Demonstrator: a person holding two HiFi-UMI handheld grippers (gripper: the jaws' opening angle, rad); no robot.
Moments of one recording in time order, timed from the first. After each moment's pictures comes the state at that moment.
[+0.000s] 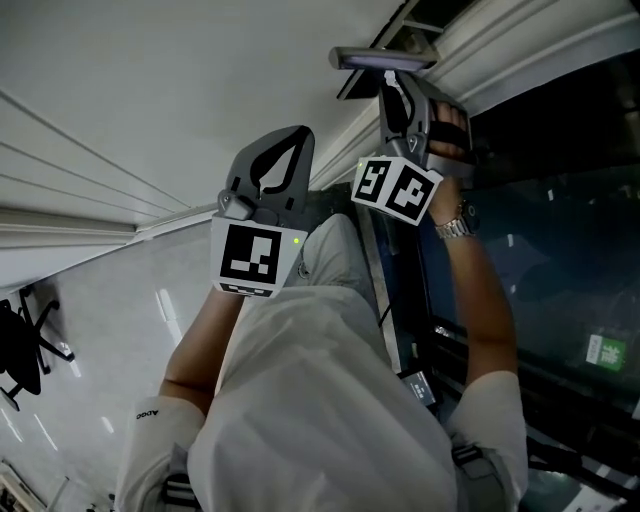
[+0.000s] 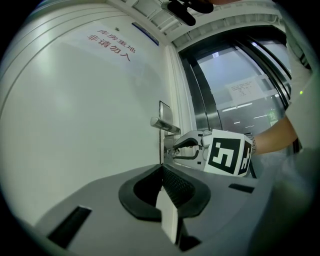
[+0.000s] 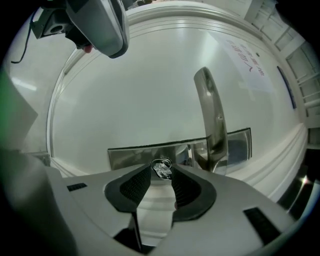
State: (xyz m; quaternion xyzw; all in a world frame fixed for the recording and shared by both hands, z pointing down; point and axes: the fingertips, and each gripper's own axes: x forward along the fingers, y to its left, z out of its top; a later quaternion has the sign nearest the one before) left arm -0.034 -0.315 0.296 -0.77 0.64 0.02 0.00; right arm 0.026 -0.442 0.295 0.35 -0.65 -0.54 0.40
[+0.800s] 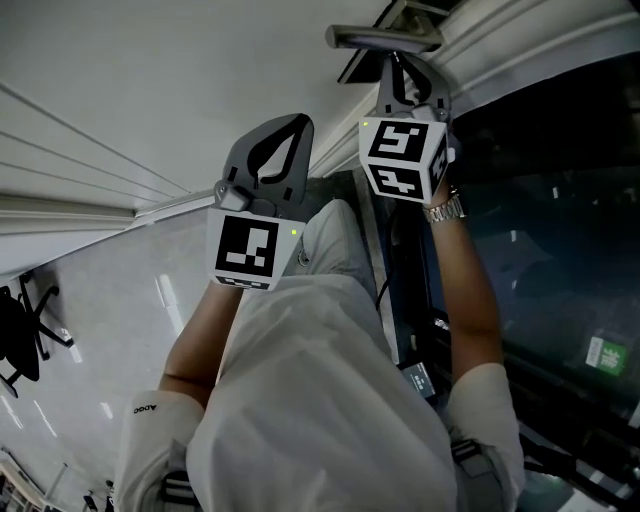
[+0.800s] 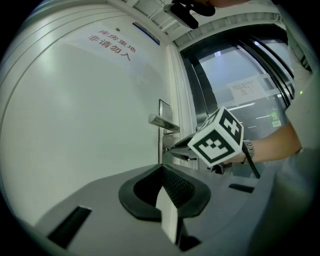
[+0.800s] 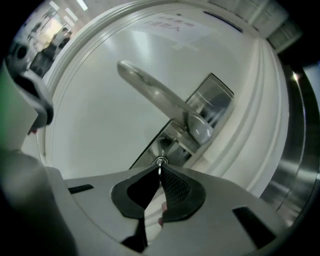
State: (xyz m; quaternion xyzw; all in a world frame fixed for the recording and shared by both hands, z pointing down) left arm -0.028 -0.311 0.303 -0.76 0.65 0.02 -0.01; right arm 0.026 -0.453 0.286 0.43 -0.82 -0.27 0.28
